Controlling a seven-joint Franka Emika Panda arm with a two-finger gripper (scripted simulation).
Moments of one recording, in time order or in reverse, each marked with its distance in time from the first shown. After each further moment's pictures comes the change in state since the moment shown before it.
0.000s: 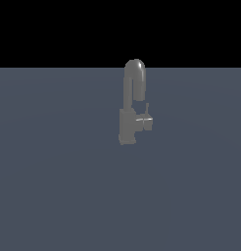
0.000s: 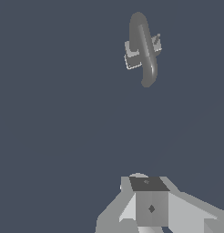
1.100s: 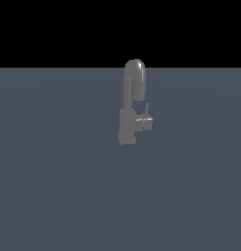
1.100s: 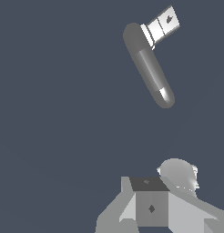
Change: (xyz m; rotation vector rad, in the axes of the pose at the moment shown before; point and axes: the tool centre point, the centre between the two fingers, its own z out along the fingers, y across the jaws) arm 0.129 0.016 0.026 0.239 -0.291 0.262
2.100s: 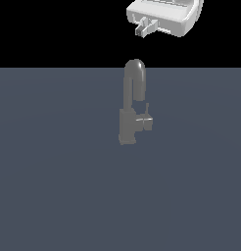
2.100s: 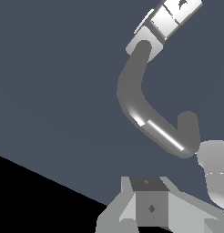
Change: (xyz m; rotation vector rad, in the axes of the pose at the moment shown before) arm 0.122 0.016 0.023 0.234 -0.282 0.246
